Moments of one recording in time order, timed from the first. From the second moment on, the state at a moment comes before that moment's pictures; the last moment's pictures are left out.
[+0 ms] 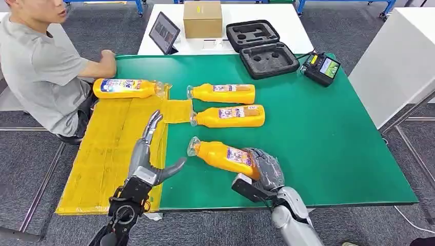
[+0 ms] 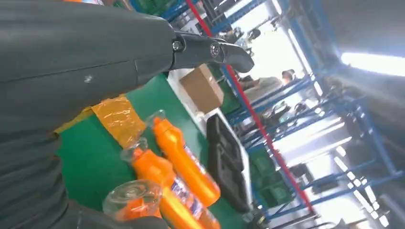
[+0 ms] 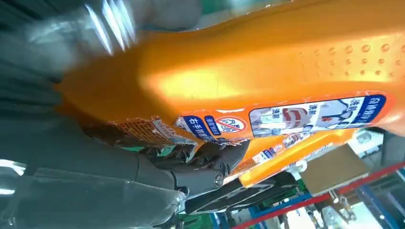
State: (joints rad) left arm -0.14 -0.11 -0.30 -1.42 -0.25 0.35 -0.66; right arm -0.20 0.04 0.04 -0.98 0.86 -0.40 -0.46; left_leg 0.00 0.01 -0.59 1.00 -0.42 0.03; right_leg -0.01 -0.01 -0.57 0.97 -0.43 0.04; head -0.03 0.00
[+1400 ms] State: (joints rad) left arm -0.15 -0.15 -0.30 -1.21 0.23 0.14 -0.56; right arm -0.18 0.05 0.06 -0.96 0.56 -0.51 -0.66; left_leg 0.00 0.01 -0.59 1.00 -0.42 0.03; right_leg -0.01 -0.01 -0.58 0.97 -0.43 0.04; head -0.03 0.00
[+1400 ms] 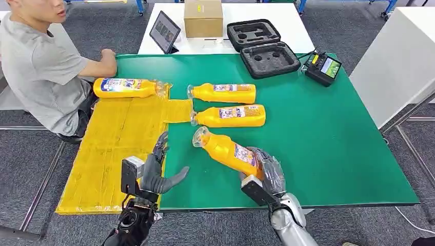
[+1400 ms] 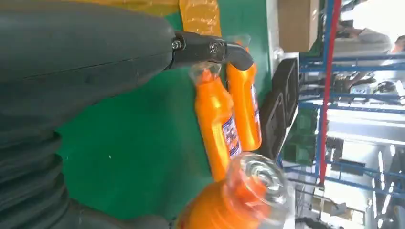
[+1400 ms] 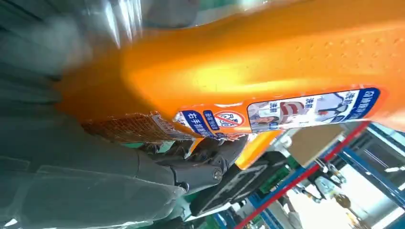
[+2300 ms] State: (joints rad) left arm -0.19 -0.18 -0.38 -1.13 0.33 -0.01 -0.60; right arm -0.17 0.07 0.19 -1.07 0.46 -0.46 -0.68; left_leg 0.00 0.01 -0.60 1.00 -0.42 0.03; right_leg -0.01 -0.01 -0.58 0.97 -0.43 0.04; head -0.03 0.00
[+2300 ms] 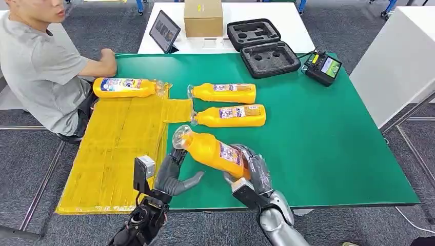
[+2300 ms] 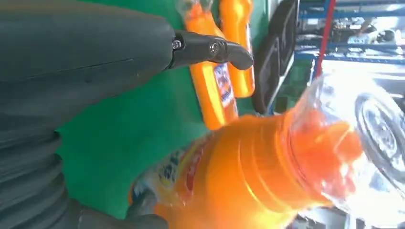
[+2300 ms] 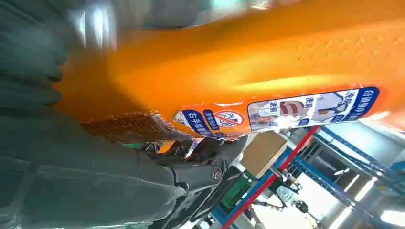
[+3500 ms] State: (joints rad) left arm -0.25 -0.21 -0.44 -1.12 0.36 -0.02 -0.64; right arm -0.20 0.11 0.24 -1.00 0.40 -0.45 -0.70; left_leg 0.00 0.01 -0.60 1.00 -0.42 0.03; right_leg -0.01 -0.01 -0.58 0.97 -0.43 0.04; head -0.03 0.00
